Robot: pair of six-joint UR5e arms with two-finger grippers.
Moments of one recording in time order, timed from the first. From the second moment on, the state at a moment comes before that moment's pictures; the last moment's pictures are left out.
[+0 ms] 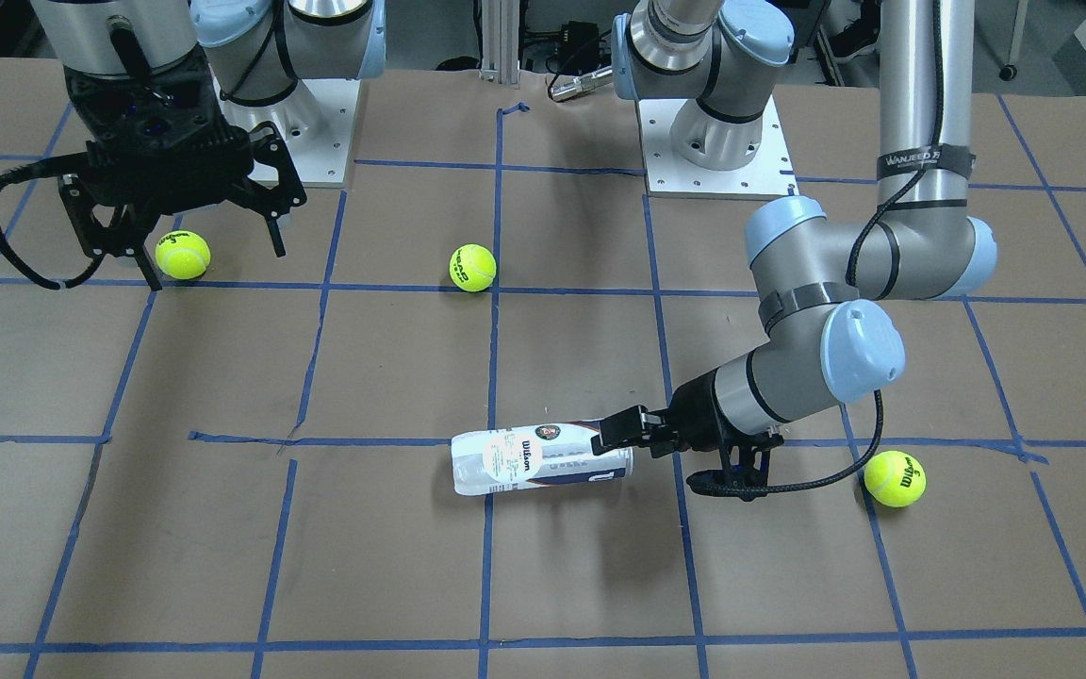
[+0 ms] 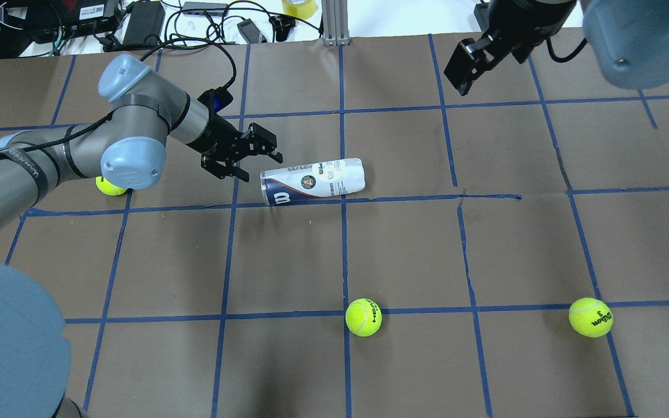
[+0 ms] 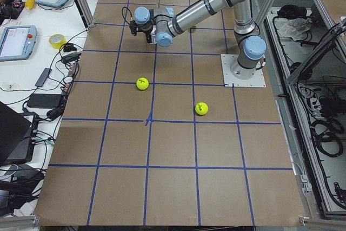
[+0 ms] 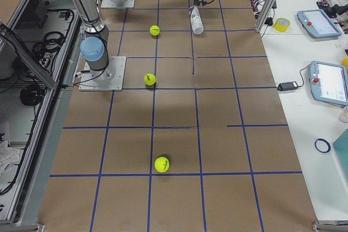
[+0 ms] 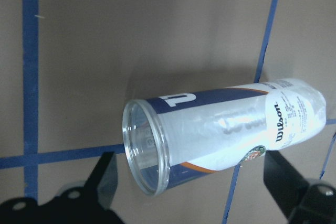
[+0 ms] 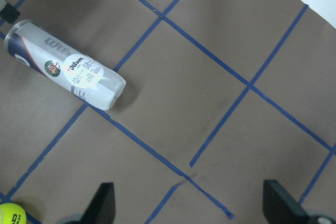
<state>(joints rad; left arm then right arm) -1.49 -2.02 -1.79 -0.99 1.03 -0.04 1.62 -1.55 1.49 -1.70 -1.59 -0.38</state>
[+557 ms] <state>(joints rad) -1.49 -2.06 -1.79 -0.99 0.97 -0.05 1.61 -1.61 1.48 -1.49 -1.59 -0.04</state>
